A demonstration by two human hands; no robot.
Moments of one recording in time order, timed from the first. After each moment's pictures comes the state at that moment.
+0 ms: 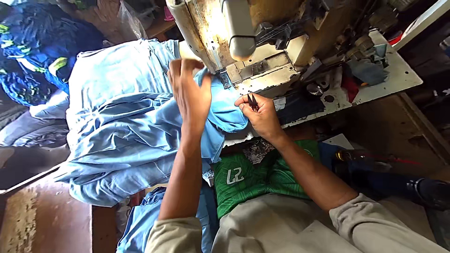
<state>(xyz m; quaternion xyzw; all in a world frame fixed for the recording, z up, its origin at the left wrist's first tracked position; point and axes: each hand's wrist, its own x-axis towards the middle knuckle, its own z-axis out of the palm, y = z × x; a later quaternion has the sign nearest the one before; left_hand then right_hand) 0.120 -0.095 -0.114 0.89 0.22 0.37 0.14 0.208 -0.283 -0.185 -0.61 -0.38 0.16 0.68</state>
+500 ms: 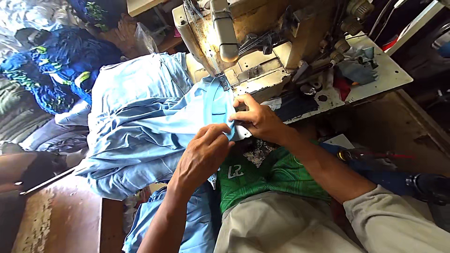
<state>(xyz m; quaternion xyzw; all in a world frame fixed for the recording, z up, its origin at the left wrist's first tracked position) -0.002 -0.191 -0.109 0.97 -0.05 0.22 0.11 0.218 -0.311 -0.167 -0.62 -0.66 -0.01 0.42</state>
